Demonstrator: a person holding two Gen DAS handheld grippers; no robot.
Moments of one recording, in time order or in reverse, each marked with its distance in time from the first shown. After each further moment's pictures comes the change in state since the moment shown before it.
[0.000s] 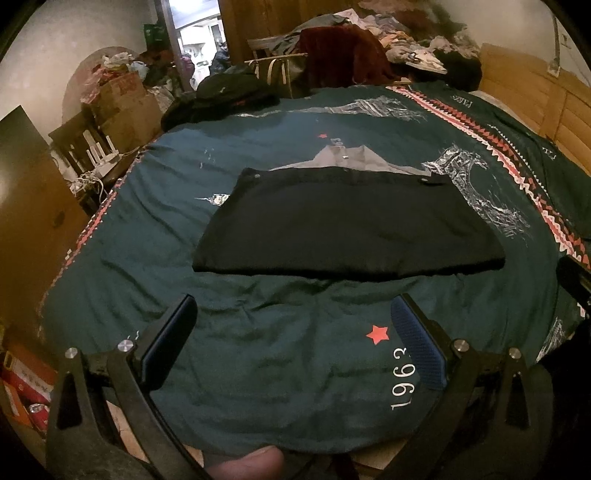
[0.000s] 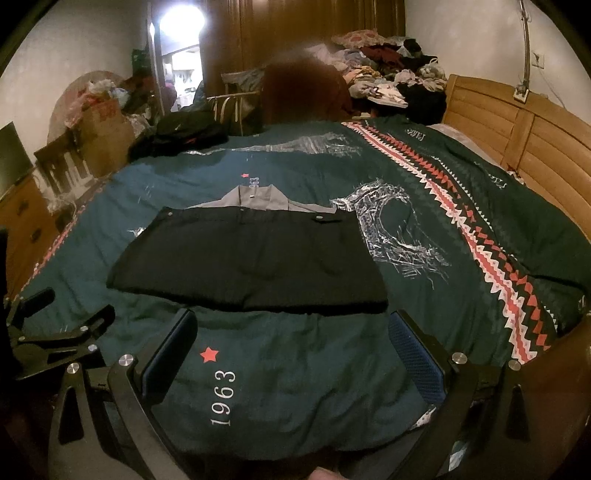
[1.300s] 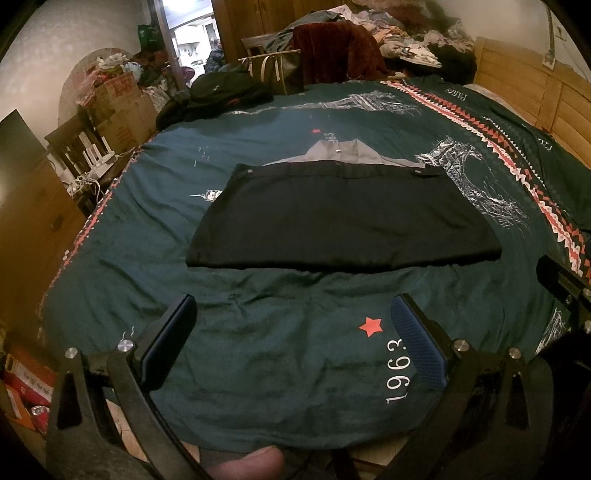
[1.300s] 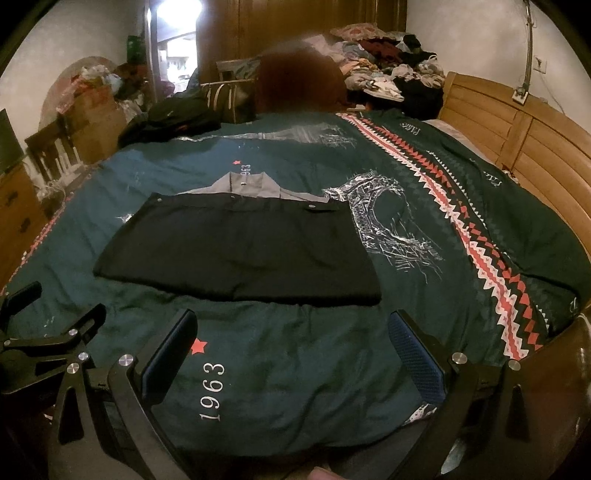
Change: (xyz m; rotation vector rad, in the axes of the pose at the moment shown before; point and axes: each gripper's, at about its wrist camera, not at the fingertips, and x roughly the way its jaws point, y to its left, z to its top) left arm -0.004 -0.017 -0.009 0.016 0.009 -0.007; right arm 0.014 0.004 -0.006 -0.023 0.043 -0.053
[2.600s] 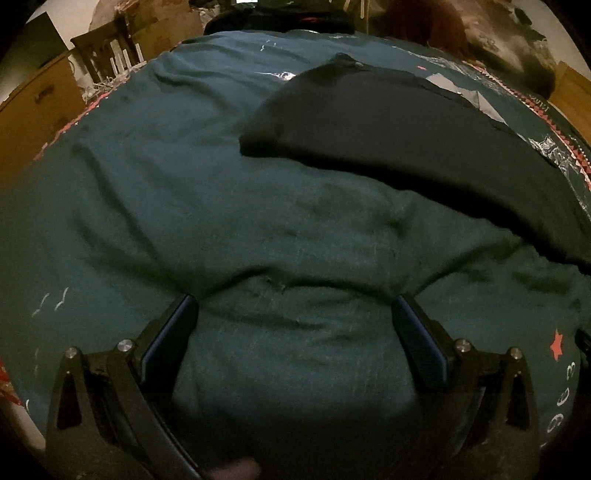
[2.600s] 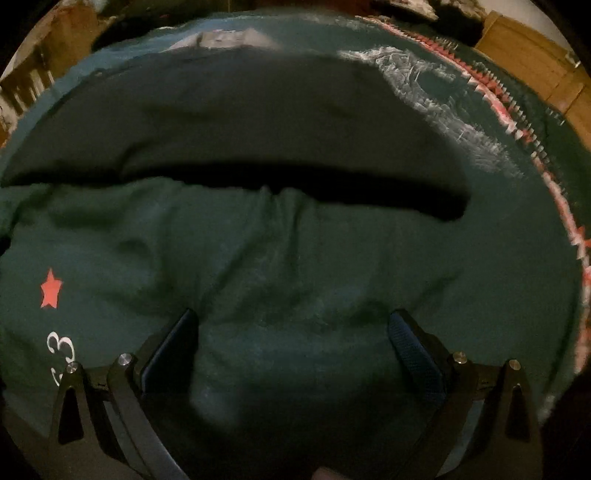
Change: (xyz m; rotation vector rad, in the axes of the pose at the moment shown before) left arm 0.185 0.114 -0.068 -0.238 0.172 0.041; right arm 0.230 -0.025 -0.083 -0.070 0.325 0.006
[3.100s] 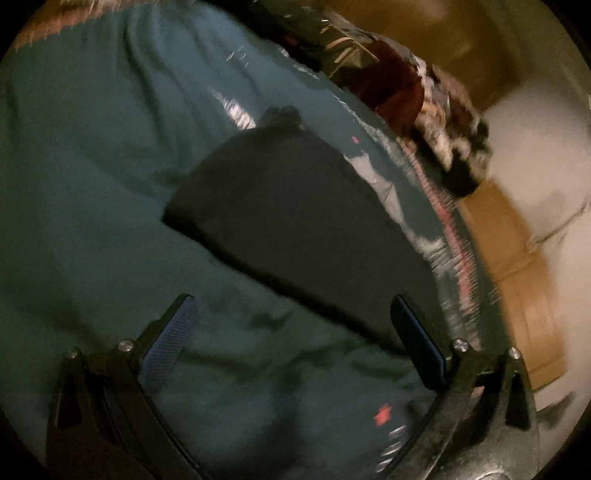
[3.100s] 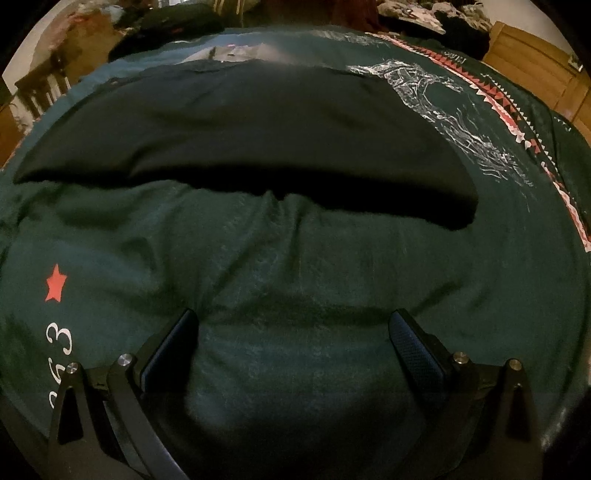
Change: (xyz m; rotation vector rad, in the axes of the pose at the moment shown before) left arm 0.001 0.052 0.049 -0.379 -0.003 -0.628; right arm 0.003 -0.005 -0.003 -0.032 -0.070 0.038
